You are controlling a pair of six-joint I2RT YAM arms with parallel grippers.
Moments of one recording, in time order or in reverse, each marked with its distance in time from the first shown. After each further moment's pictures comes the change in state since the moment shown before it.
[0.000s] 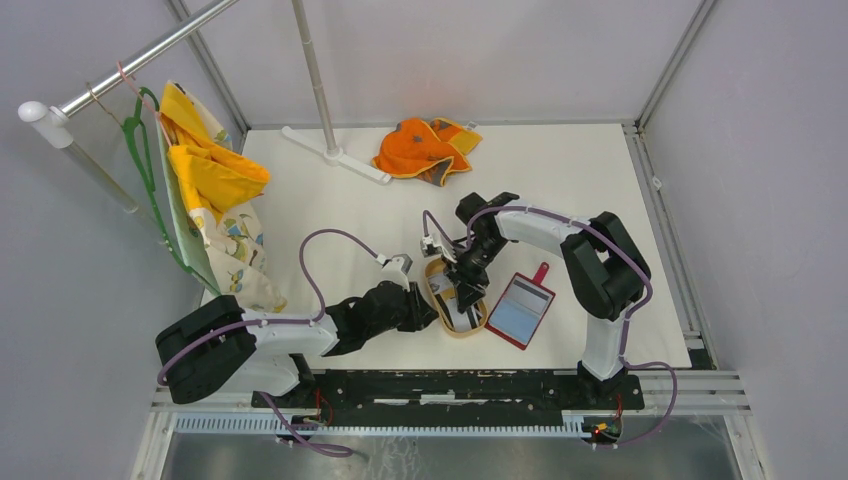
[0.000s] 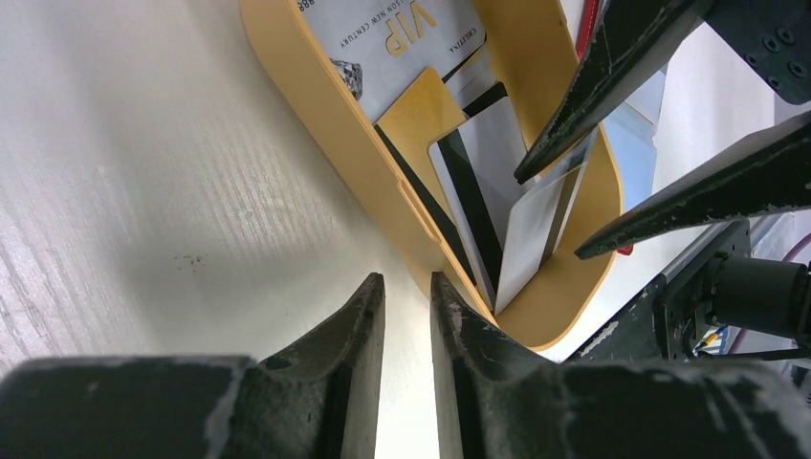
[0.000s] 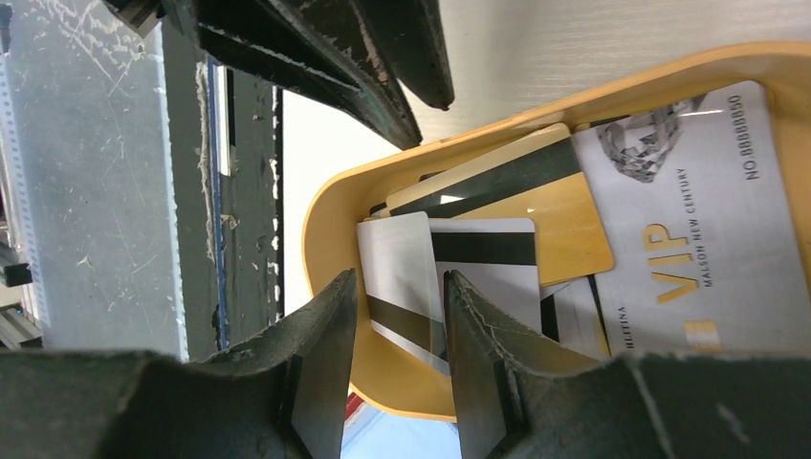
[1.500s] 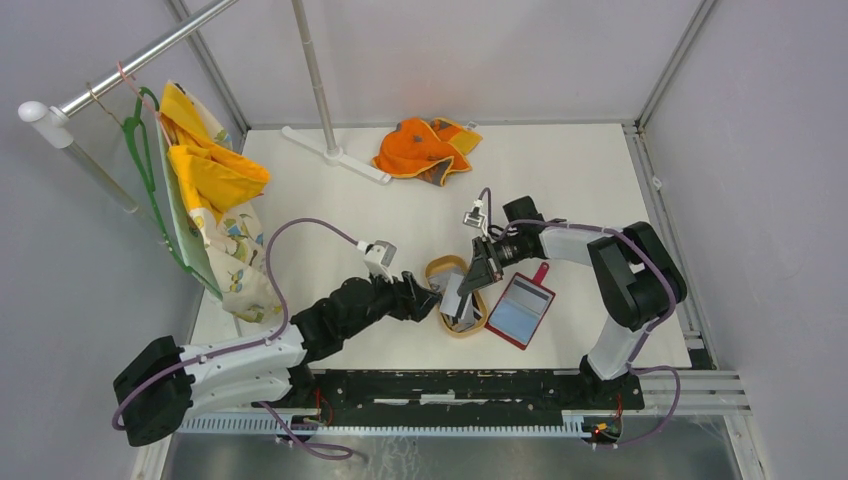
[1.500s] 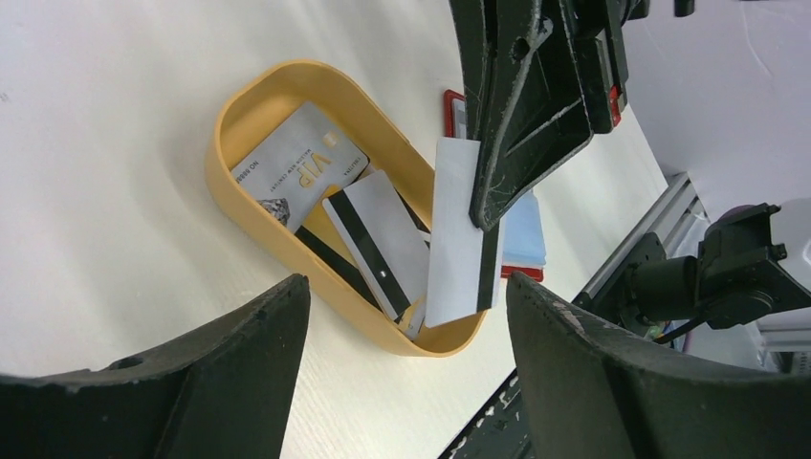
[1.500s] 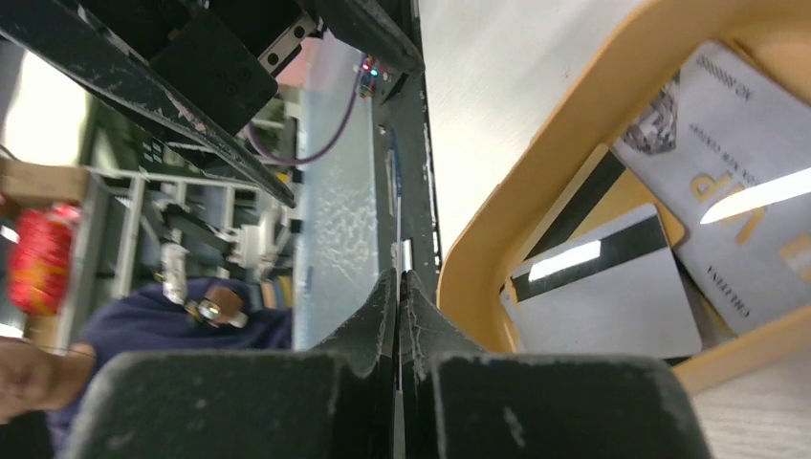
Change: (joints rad) left arm 0.026 -0.367 -0.029 -0.037 -0.027 0.215; right arm -0.216 -0.143 -0.375 0.656 -0.480 0.769
